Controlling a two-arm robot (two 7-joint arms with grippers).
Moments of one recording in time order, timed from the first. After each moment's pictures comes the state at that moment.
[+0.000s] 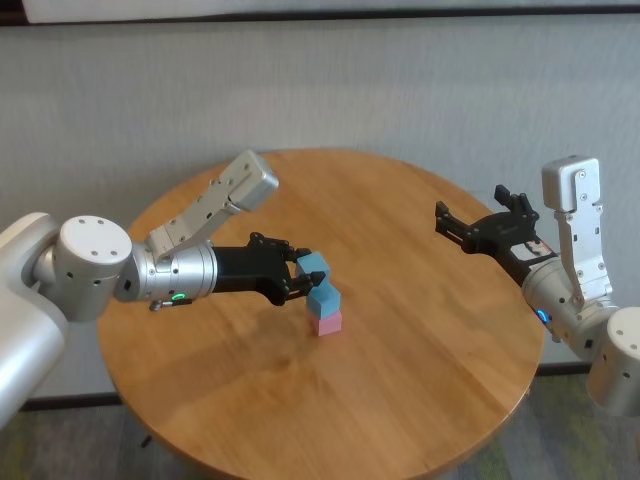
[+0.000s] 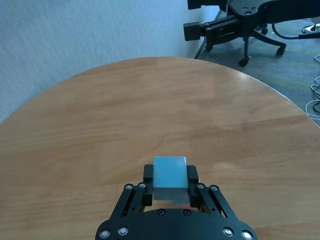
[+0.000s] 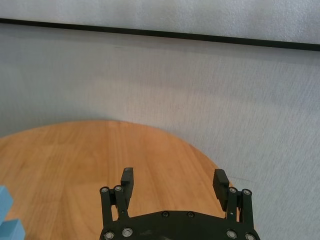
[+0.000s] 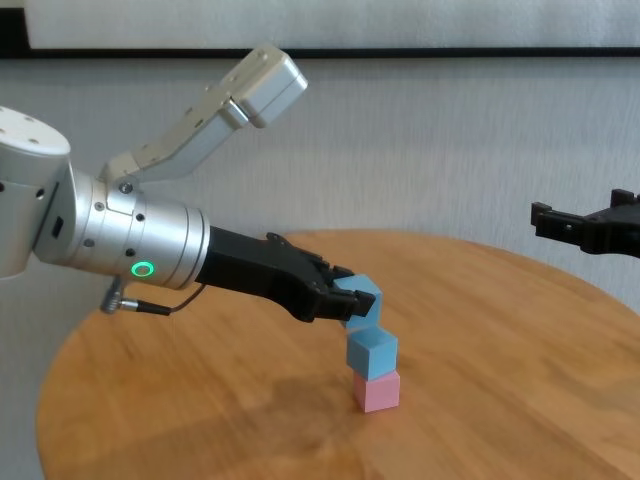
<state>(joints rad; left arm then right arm) -0.70 0.34 0.69 -1.04 -0.23 0.13 -0.74 0.26 0.23 -0.15 -1.33 0.15 0.04 0.23</state>
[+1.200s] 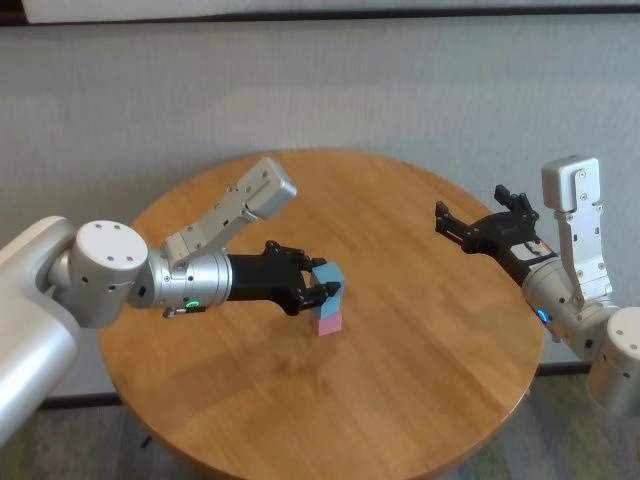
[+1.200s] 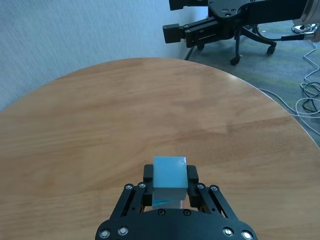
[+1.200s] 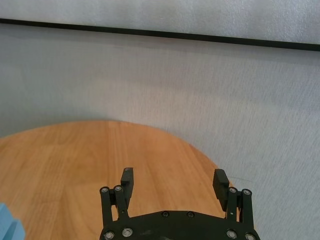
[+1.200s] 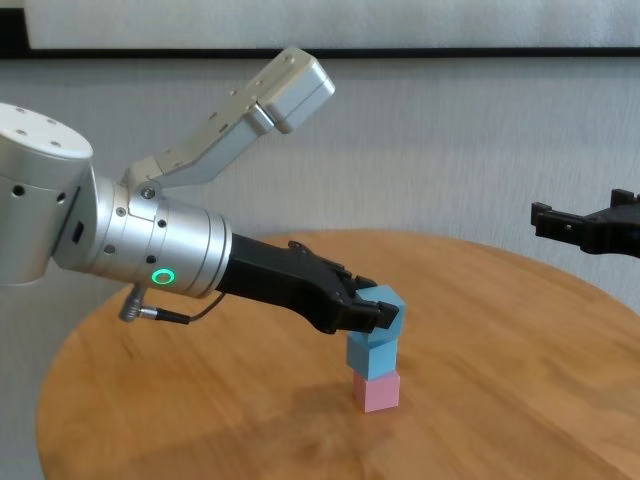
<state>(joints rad) -0.69 0.33 0.72 -1.07 -0.24 0.16 -0.74 0.26 0.23 -0.15 -1.33 0.15 0.04 0.23</state>
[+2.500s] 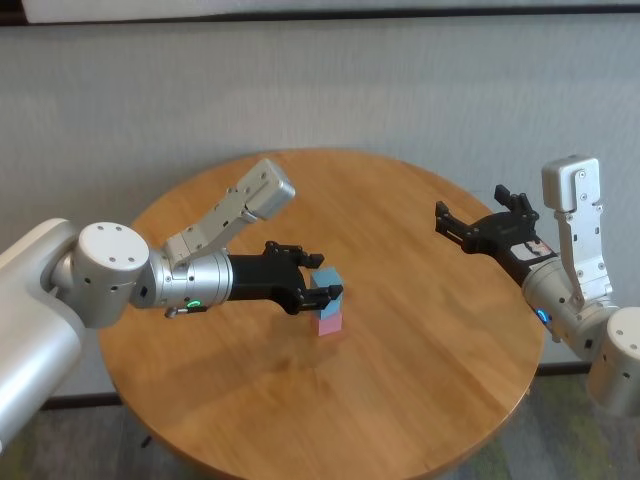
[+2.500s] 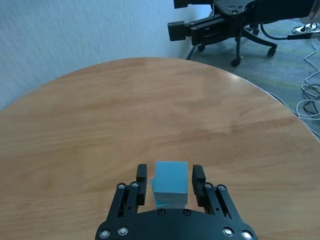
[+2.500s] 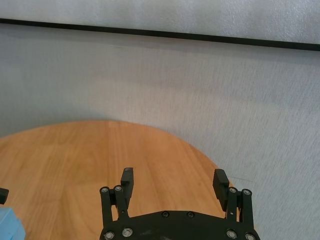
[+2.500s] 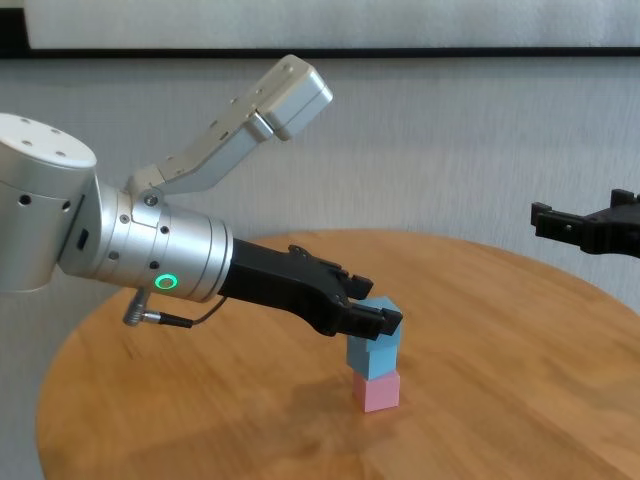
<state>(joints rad) -0.70 0.32 0.72 -1.03 -0.24 0.13 -0.74 0.26 0.23 -0.15 -1.33 0.15 0.04 0.23</state>
